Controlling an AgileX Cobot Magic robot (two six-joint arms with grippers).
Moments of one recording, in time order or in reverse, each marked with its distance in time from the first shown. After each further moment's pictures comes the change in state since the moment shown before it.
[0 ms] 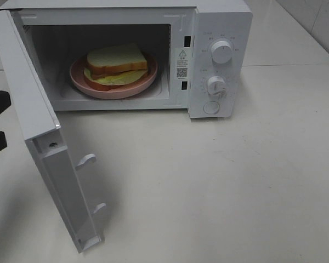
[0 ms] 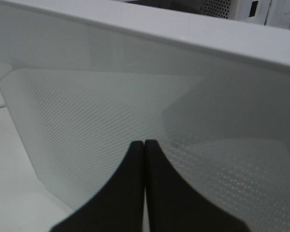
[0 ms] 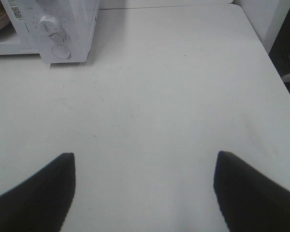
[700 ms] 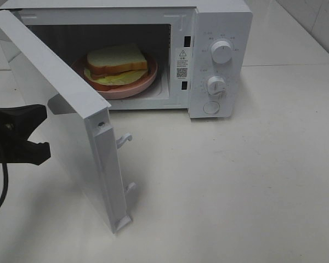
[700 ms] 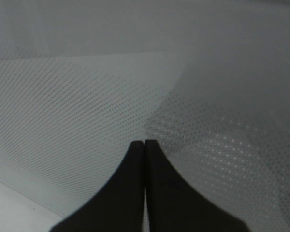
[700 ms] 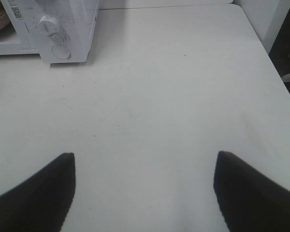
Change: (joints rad) left arm -0.358 0.142 -0.017 -0.494 -0.052 0.221; right arm 0.000 0.000 0.000 0.000 0.000 0.000
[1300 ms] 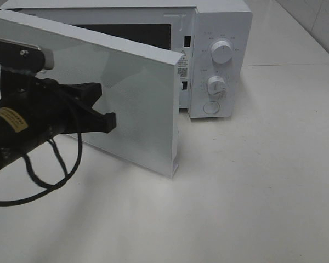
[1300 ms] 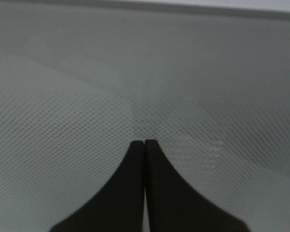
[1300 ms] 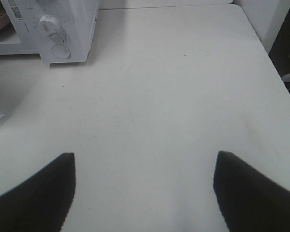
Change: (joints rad) left arm -0.207 0.229 -0.277 -0.226 0.000 0.107; right arm 0.000 0.000 0.000 0.000 0.000 0.000
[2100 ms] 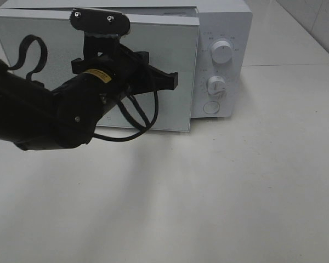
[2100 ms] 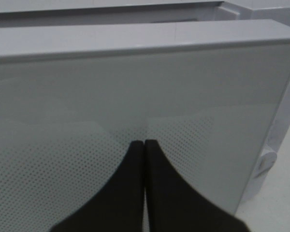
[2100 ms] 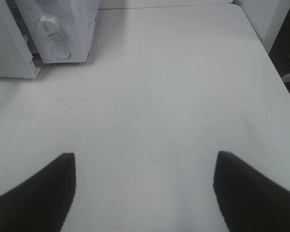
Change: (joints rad) left arm -0.105 0.254 -0.430 -0.335 0.073 0.259; right arm 0.000 0.000 0.000 0.000 0.000 0.000
